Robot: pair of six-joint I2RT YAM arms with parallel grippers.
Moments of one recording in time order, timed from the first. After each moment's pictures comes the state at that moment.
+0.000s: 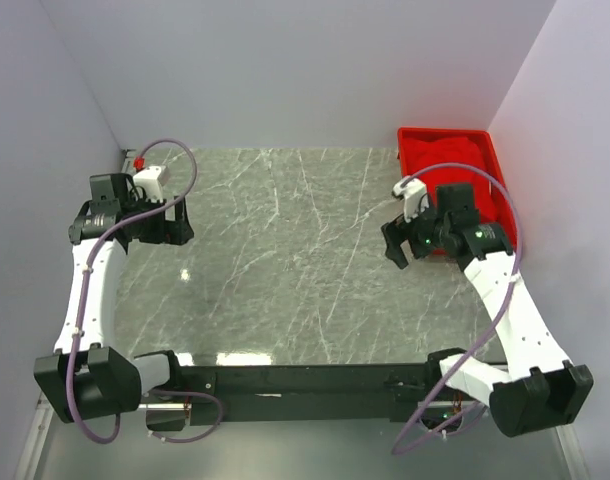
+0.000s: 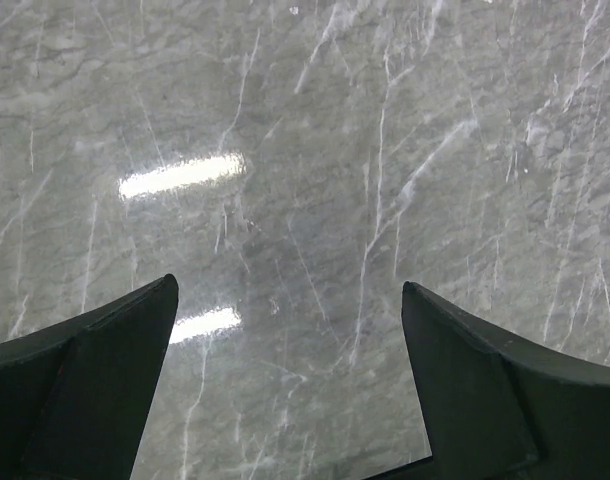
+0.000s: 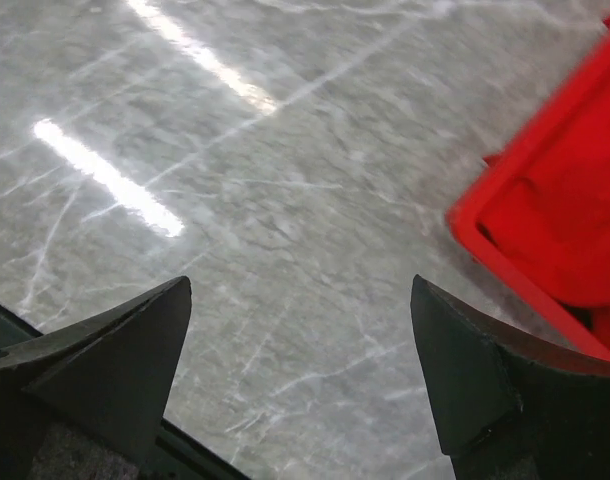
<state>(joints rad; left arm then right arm) 0.17 1.17 1.15 -0.81 0.38 0.17 0.19 1.08 1.10 -0.85 -0.31 -0.37</state>
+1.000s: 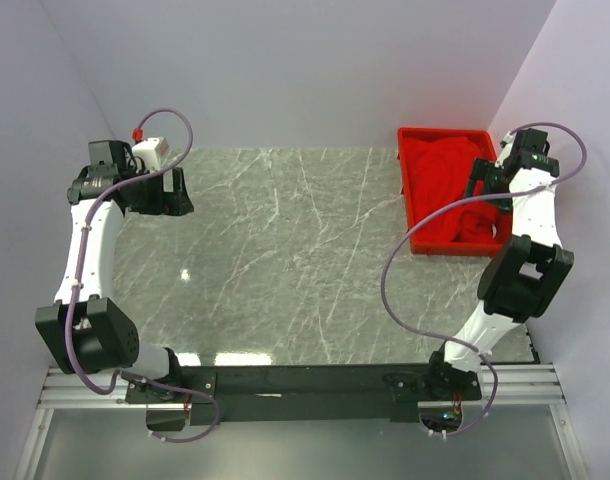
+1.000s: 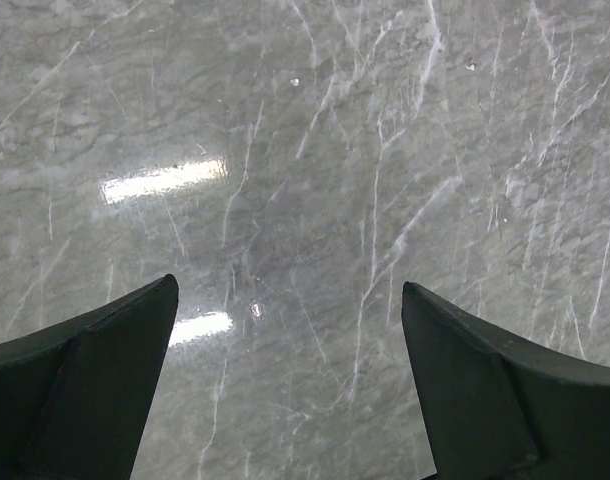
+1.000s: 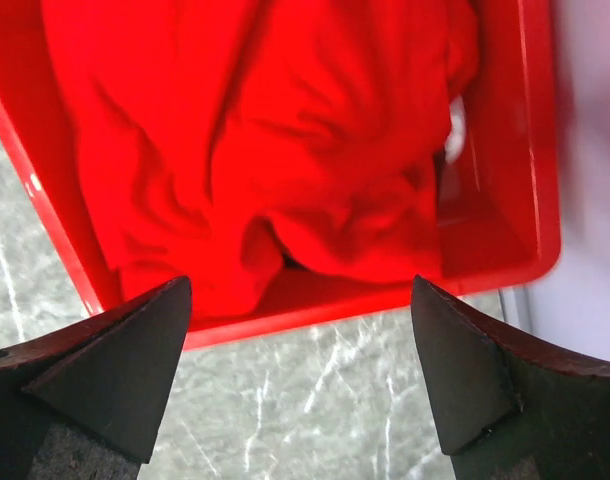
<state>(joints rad) 0.17 1.43 1.42 -0.85 0.43 0.16 -0.37 1.76 1.67 -0.92 -0.08 -0.03</state>
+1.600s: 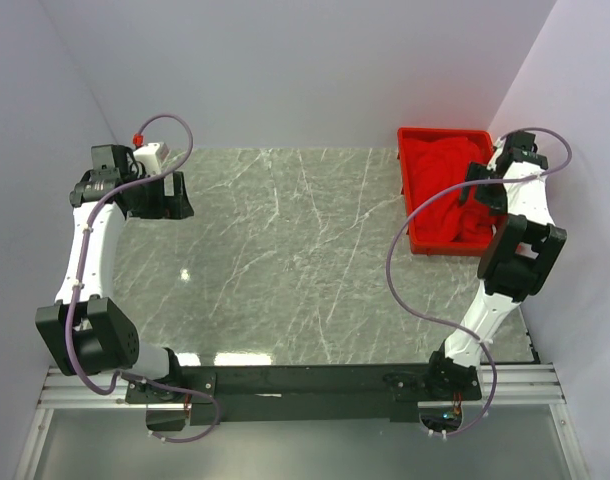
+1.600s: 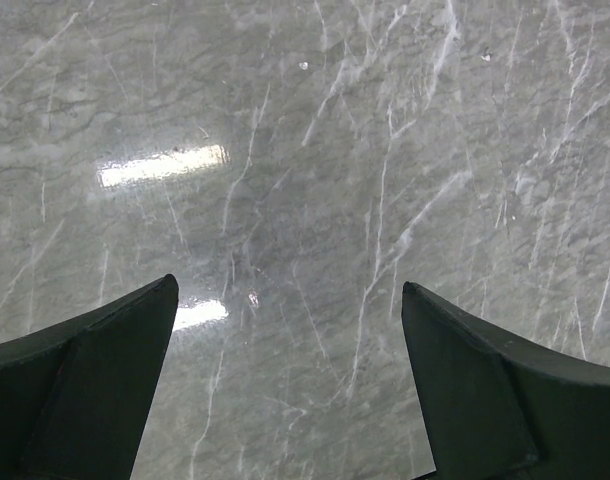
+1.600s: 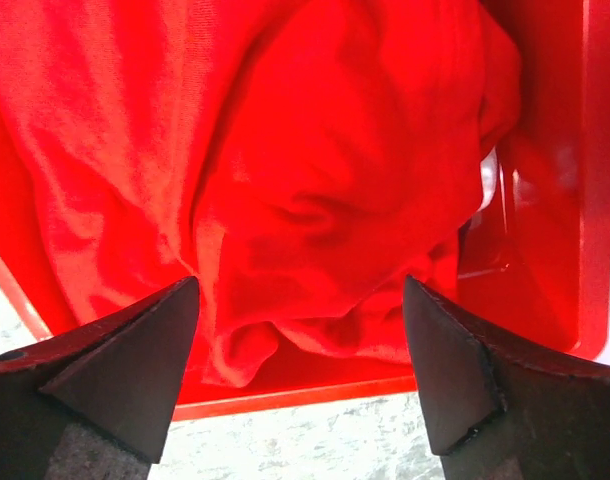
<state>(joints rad) 0.17 1.42 1.38 -0.84 0.40 0.13 -0.37 1.97 1.78 -0.92 -0.09 -0.02</state>
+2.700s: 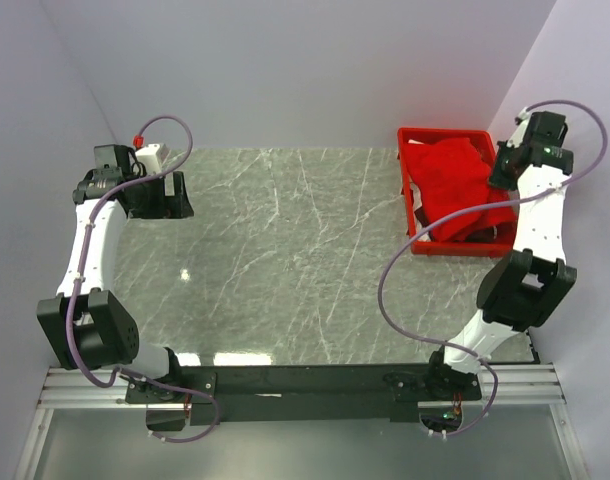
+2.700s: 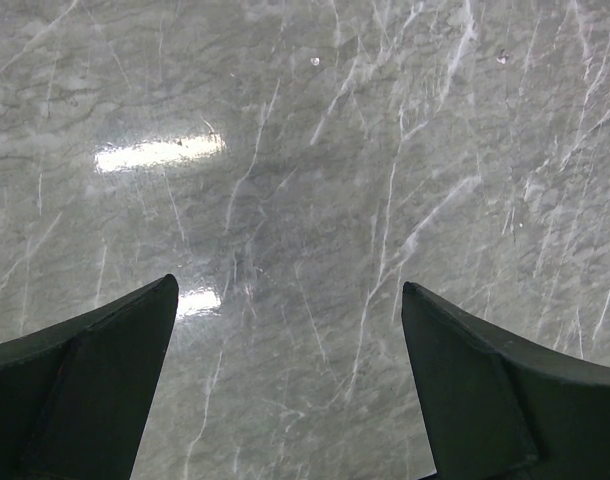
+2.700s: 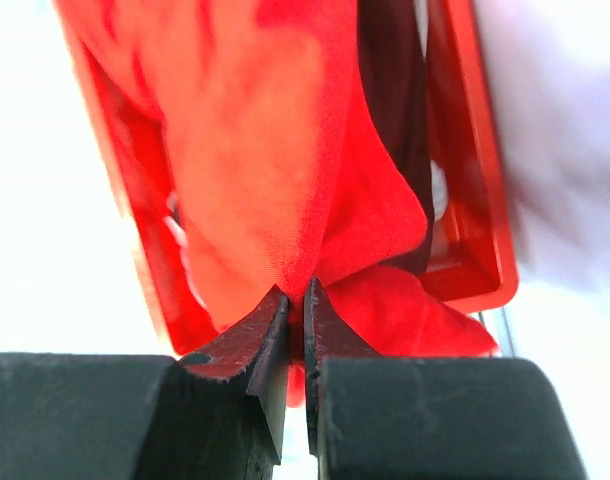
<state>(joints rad) 0.17 1.45 1.38 -0.83 0.38 0.11 -0.37 1.72 1.79 -0.92 -0.10 -0.01</state>
